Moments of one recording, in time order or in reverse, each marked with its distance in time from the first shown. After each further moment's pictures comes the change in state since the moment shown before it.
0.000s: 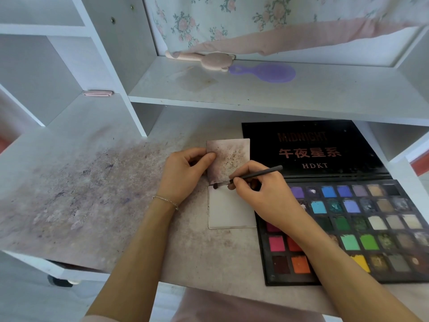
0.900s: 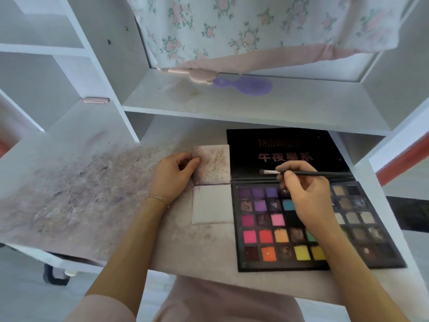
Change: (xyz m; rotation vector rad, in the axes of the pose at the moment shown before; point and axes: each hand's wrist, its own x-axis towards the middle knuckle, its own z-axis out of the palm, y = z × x) left_hand 0.000 0.004 0.002 0.291 0.048 -0.082; right_hand -0.036 0.009 -0.067 0.144 0.393 -0.029
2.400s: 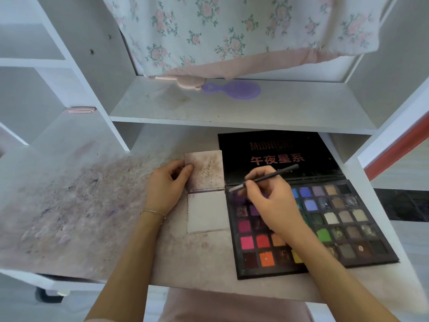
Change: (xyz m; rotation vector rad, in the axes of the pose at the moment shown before) left_hand -0.004 -0.003 0.007 -0.021 0.021 -0.006; right_hand -0.006 0.003 0.028 -0.009 -0.151 0.061
